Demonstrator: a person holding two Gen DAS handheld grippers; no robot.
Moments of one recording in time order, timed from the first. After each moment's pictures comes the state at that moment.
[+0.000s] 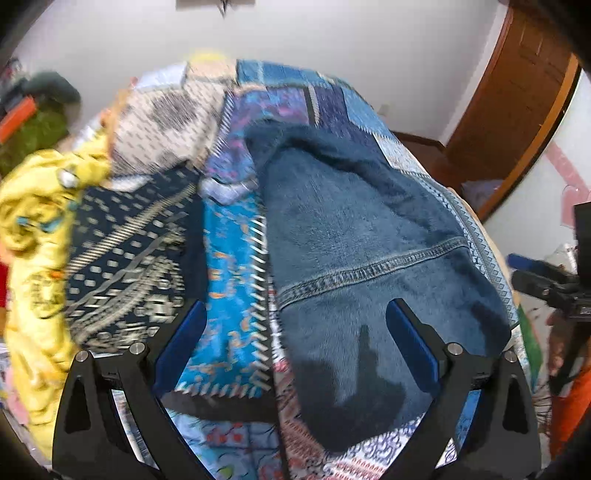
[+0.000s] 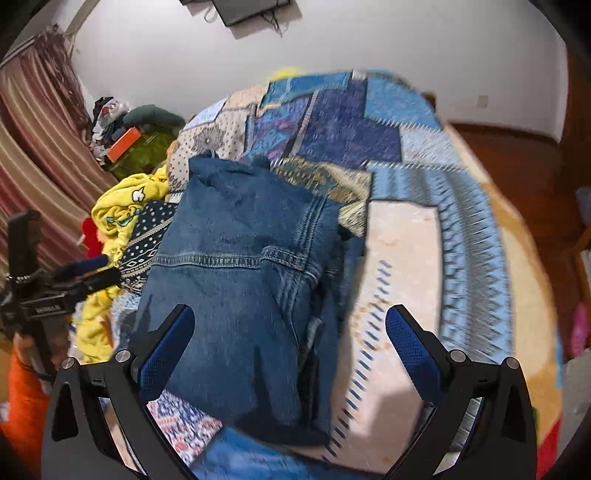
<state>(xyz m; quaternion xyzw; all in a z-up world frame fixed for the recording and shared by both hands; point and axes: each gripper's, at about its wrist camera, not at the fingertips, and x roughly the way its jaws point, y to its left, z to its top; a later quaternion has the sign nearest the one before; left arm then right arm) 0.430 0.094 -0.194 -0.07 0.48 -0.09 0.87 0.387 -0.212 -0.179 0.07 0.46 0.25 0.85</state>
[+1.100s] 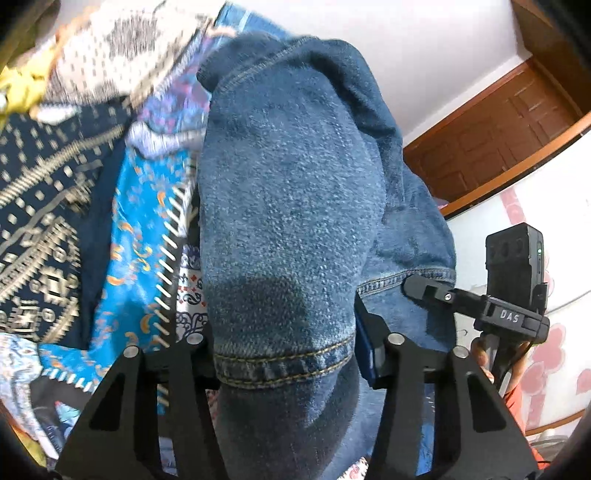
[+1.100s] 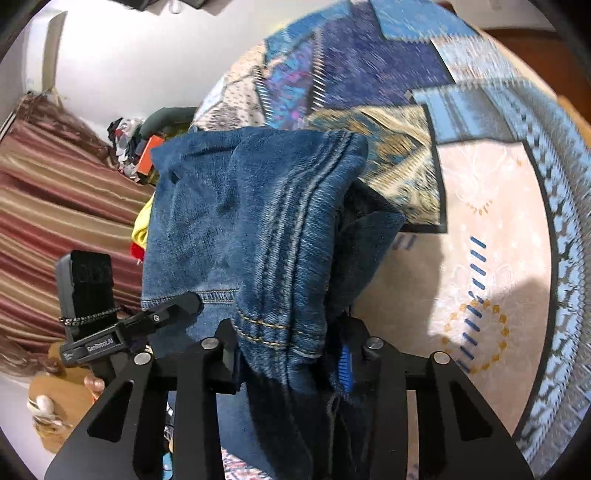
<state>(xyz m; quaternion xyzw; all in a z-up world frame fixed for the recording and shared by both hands) 0.467 0.084 -0.212 -0.23 0.51 -0.18 0.81 0.437 -0.180 -0.206 0.21 0.54 0.32 0.75</state>
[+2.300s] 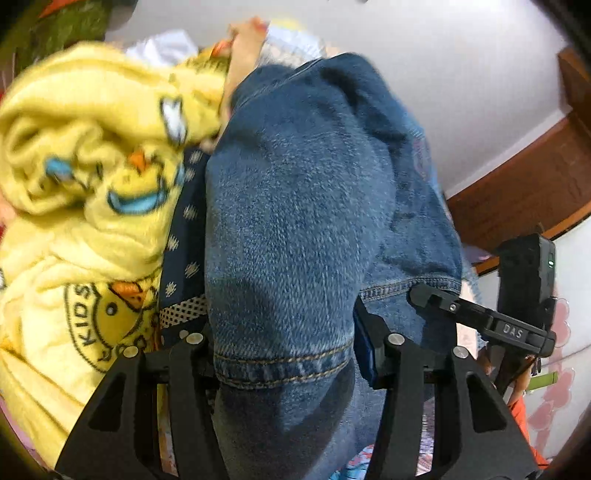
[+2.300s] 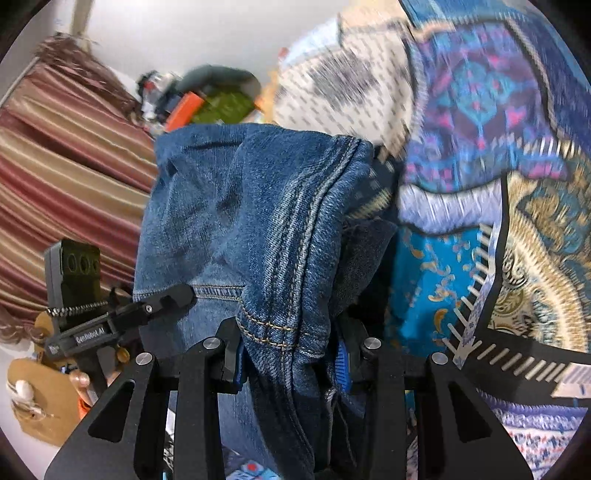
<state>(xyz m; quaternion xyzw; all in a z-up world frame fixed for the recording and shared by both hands) 0.494 0.348 -0.245 -0.25 0.51 -0.07 0.82 0.497 0.071 -0.235 0.14 0.54 0.38 0.73</state>
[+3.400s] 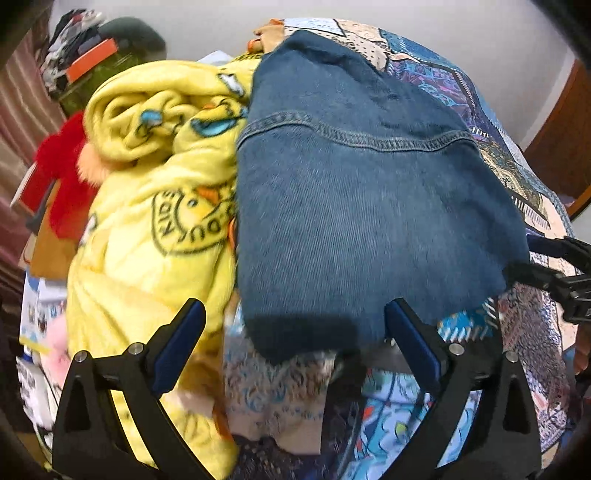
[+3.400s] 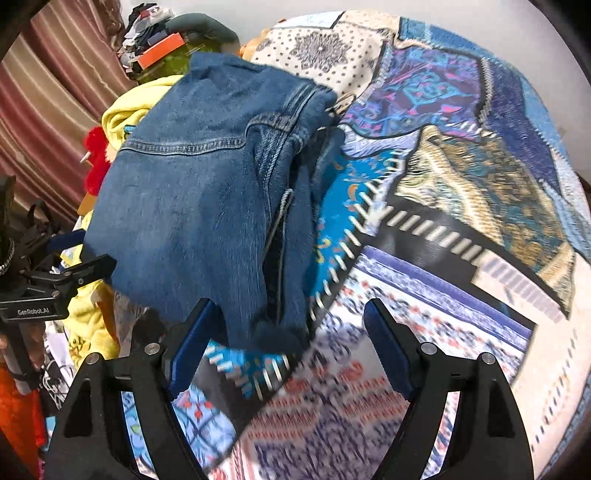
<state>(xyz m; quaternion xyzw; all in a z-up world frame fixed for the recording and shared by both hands) 0.384 0.285 -0.247 -0.07 0.52 0.07 0.85 0.411 0.027 -0.245 -0.07 0.52 0.31 0.79</state>
